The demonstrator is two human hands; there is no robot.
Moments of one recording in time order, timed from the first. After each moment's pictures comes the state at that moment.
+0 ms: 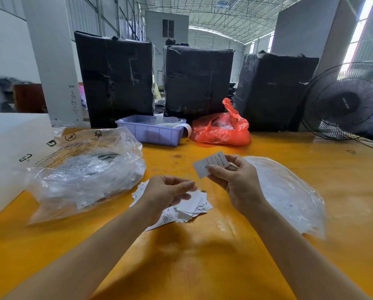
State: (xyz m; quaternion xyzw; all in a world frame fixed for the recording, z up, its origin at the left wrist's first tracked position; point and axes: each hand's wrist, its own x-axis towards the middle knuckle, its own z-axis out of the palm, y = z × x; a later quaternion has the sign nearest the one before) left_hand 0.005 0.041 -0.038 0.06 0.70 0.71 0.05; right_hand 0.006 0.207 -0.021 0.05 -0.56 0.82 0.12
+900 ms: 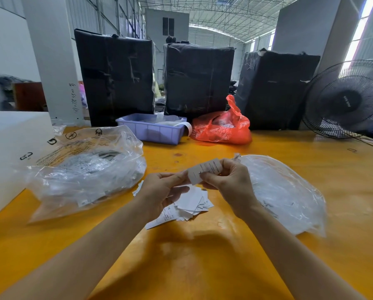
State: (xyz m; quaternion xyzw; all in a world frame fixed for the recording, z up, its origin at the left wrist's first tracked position) left_hand 0.002 0.039 -0.034 0.00 0.62 0.78 0.07; right_hand 0.009 0.198 -0.031 0.10 -0.73 0.66 0.17
